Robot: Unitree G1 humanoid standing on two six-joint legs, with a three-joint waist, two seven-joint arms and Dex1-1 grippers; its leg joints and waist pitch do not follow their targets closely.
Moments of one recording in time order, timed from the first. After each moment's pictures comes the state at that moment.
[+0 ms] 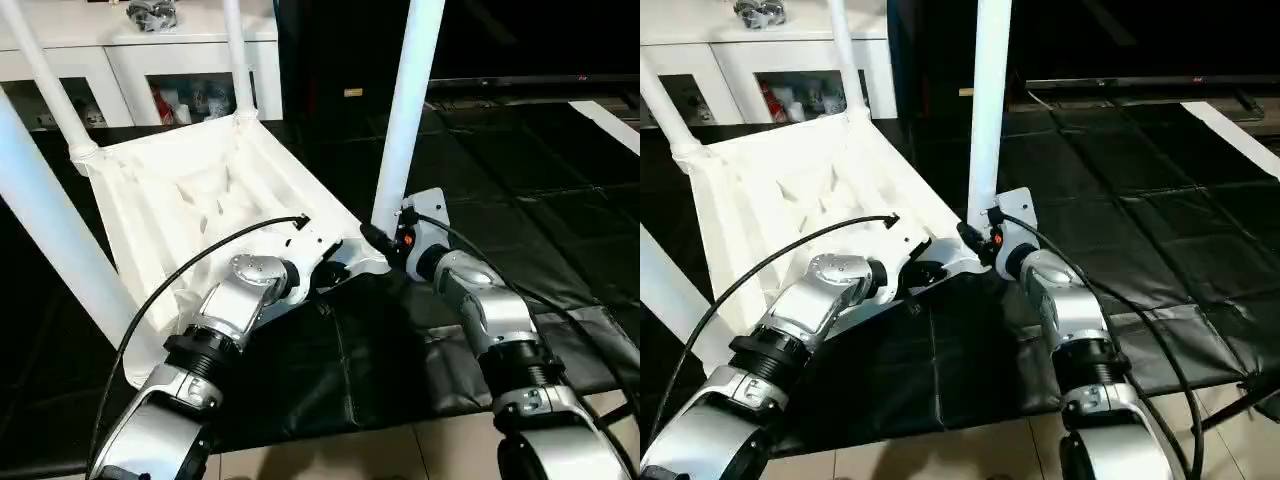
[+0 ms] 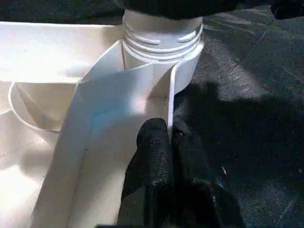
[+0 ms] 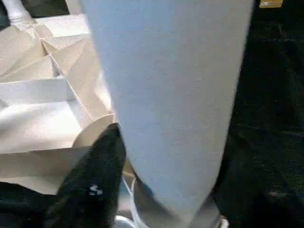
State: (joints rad) left arm -0.66 0.12 -0.23 0.58 0.07 0.40 -0.73; right arm -0.58 -0.09 -0.02 0.55 0.12 0.27 0.48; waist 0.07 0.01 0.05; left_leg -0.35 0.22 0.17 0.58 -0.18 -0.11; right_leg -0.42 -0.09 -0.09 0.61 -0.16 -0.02
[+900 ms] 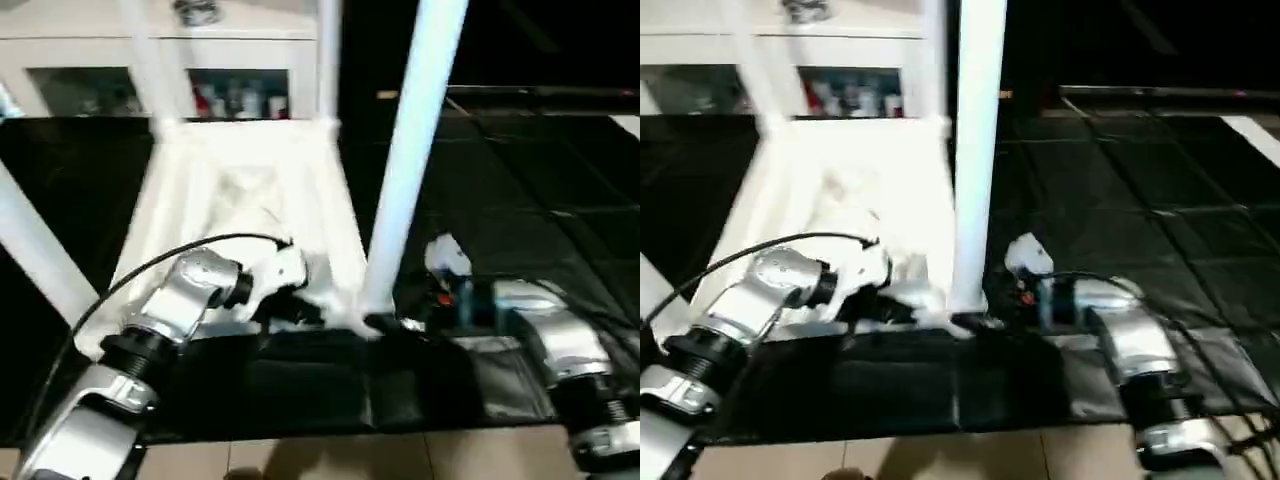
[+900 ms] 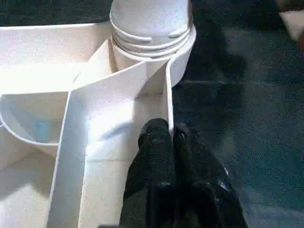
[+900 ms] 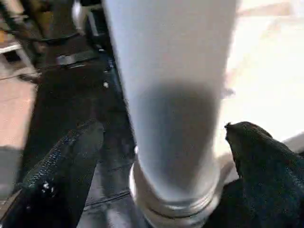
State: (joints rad) left arm -0.63 0.39 -0.38 0.57 0.03 0.06 -1.35; right arm -0.45 -0.43 0.14 0.42 0.24 0.19 1.32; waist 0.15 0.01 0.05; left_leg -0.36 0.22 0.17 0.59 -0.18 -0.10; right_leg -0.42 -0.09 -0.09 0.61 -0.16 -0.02
